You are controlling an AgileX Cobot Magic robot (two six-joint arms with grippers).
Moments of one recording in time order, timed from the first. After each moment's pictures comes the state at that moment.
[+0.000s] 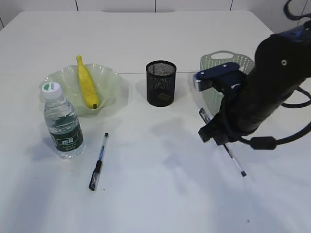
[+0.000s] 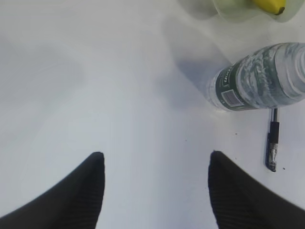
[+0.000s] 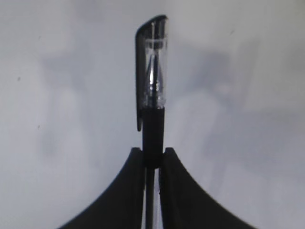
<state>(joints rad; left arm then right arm) 0.06 1.26 -0.97 -0.14 0.86 -0.05 0.43 1.71 -1.10 -0.04 0.74 0.01</state>
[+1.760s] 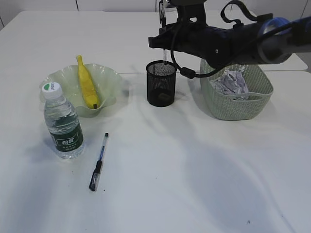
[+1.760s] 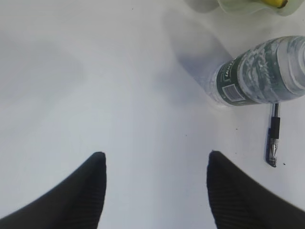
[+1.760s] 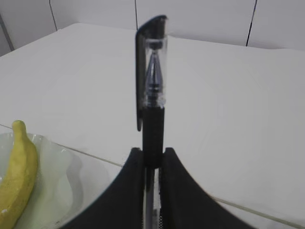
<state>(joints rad) 0.06 1.26 -0.97 -0.14 0.88 -0.05 0.35 2.15 -1.60 0.01 -0.23 -0.02</state>
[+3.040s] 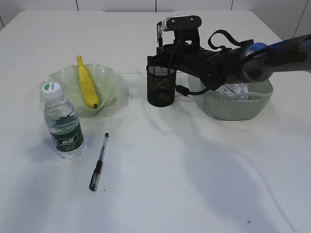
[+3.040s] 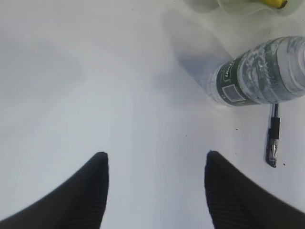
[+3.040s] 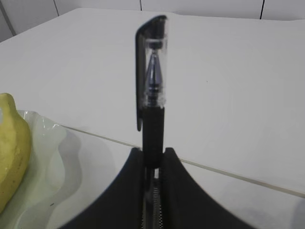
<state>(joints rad) 0.06 1.26 -0.97 -0.14 0.88 -0.05 0.33 2.29 -1.65 -0.13 -0.31 0.16</state>
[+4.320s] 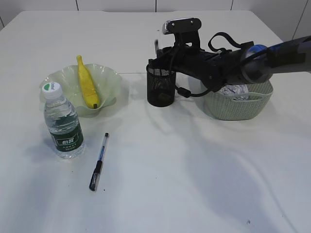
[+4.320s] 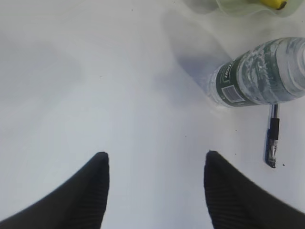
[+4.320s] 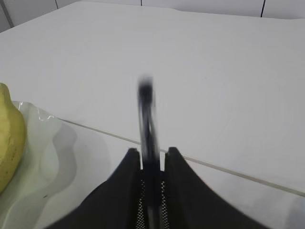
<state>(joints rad) 0.06 1.26 -0.97 -0.14 0.88 -0.05 0.32 2.31 -1.65 -0.16 -0.31 0.16</state>
